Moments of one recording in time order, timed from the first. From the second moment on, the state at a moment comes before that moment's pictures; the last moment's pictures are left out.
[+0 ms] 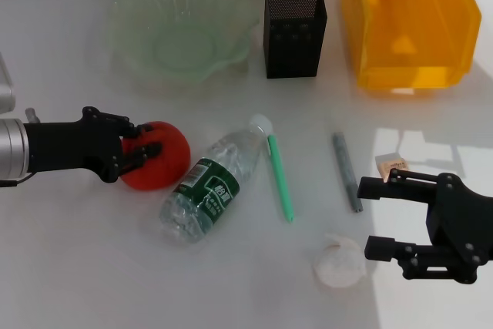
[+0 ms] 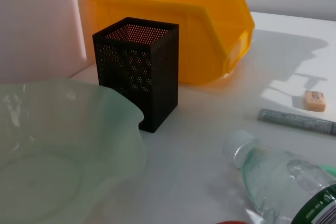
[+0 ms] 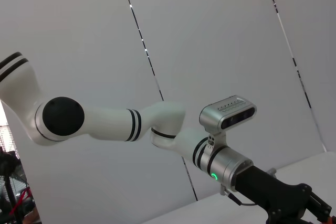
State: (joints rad) left arm -0.49 -2.07 0.76 0.72 2.15 1.39 -1.23; right arm 0.33 2.08 -0.73 -0.58 -1.86 -2.00 1.19
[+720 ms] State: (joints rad) left arm -0.54 -2.07 0.71 0.70 1.60 1.34 -1.22; right arm 0.33 2.08 -0.72 -0.49 -1.85 -2.00 1.12
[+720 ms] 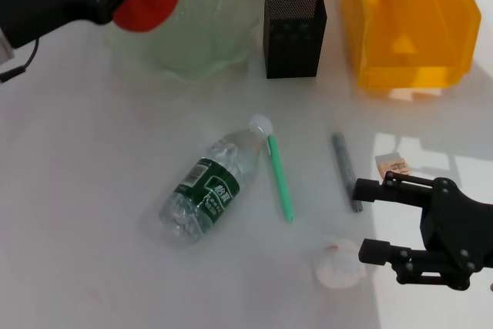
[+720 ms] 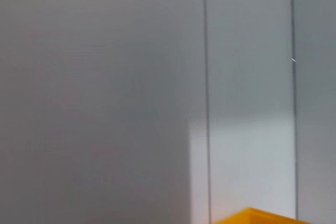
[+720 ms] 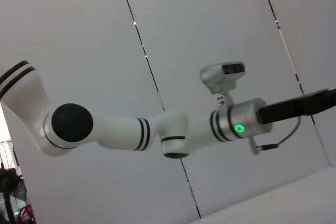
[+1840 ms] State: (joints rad) left arm -0.65 -2.06 0.83 0.54 1.47 1.29 -1.27; right arm 0.38 2.08 -0.69 -0.37 -1.79 -2.00 1.05
